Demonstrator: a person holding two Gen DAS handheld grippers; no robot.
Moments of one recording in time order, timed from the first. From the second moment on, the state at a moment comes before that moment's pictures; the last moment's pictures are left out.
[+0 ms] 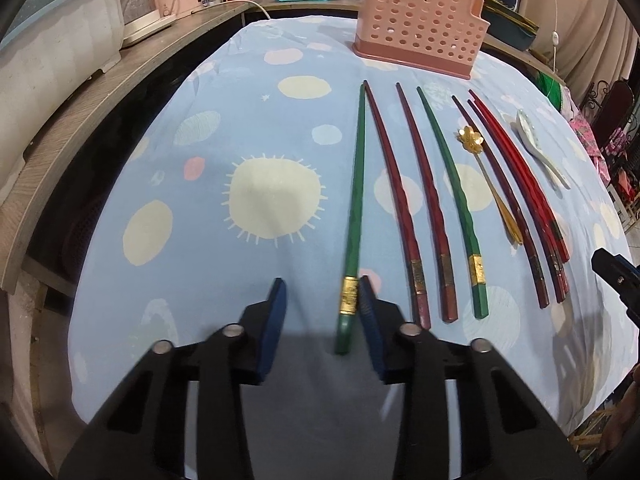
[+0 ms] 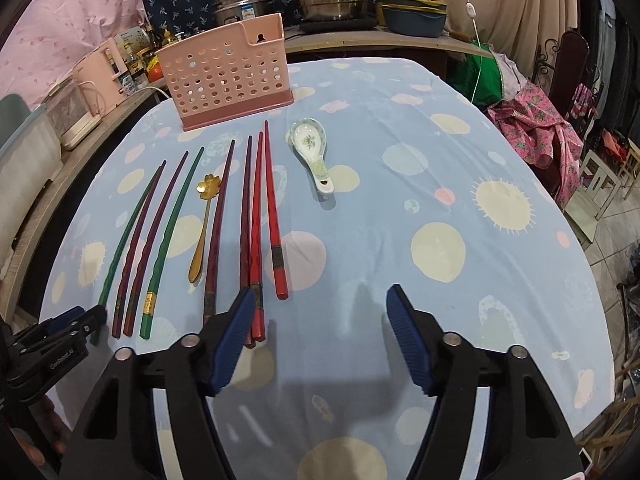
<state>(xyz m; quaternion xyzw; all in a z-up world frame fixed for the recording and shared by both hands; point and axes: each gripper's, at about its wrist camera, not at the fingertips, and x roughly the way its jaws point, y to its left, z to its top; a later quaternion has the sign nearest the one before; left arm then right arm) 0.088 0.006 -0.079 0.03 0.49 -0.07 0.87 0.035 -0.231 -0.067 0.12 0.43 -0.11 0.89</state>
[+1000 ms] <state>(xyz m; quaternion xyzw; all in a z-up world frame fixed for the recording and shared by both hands) 0.100 0.009 -0.080 0.02 0.50 -0.08 0.86 0.145 -0.280 -0.092 0.18 0.42 -0.05 0.89</state>
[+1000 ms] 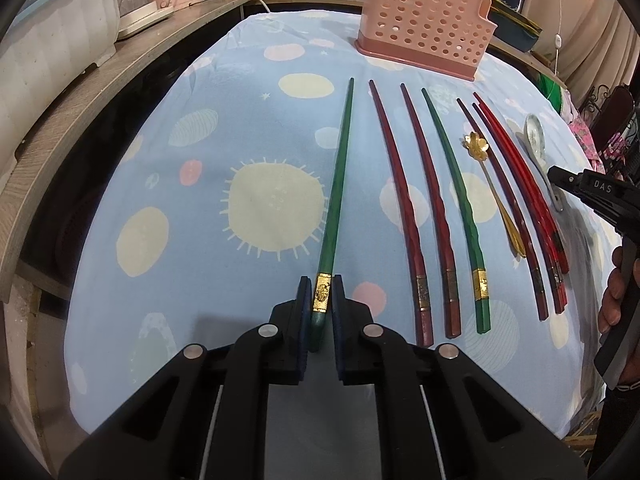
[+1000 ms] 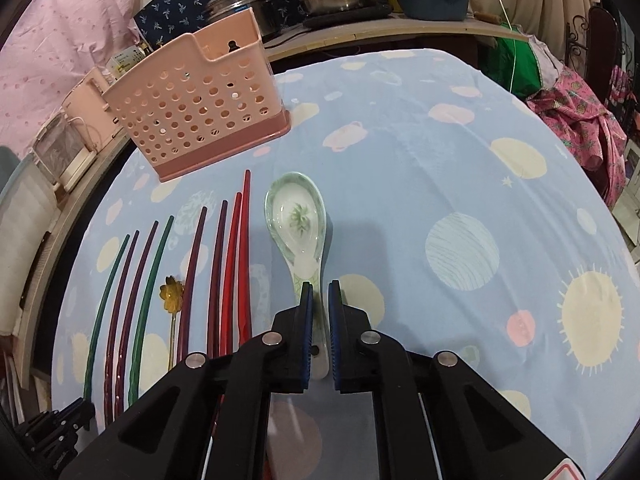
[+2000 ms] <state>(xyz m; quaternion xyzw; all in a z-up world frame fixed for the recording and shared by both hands) 0.080 0.024 -0.064 -0.02 0.48 -0.11 0.87 0.090 -0.270 -0.069 0.18 0.40 -0.06 0.90</state>
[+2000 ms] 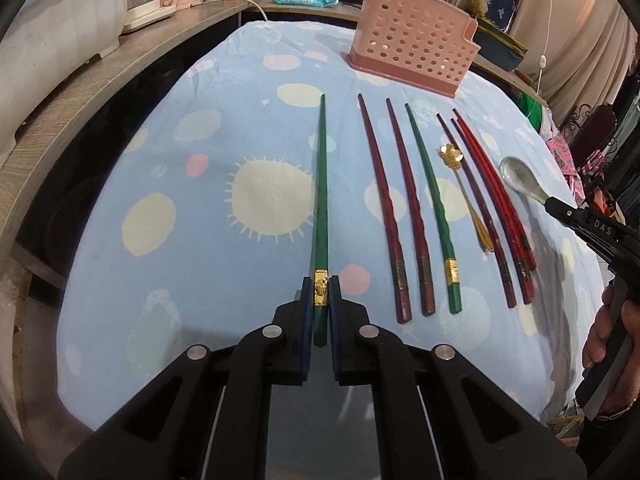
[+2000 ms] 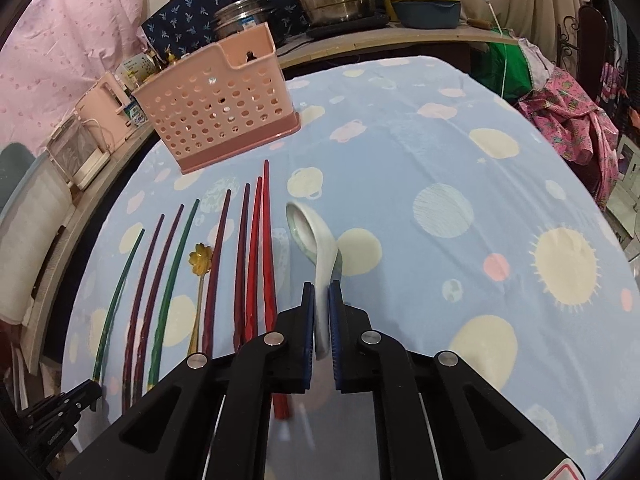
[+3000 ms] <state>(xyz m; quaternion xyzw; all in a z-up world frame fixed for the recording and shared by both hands) 0.135 0.038 0.154 -0.03 0.25 -0.12 0.96 0.094 -0.282 0.054 0.16 0.30 -0.04 0.94</state>
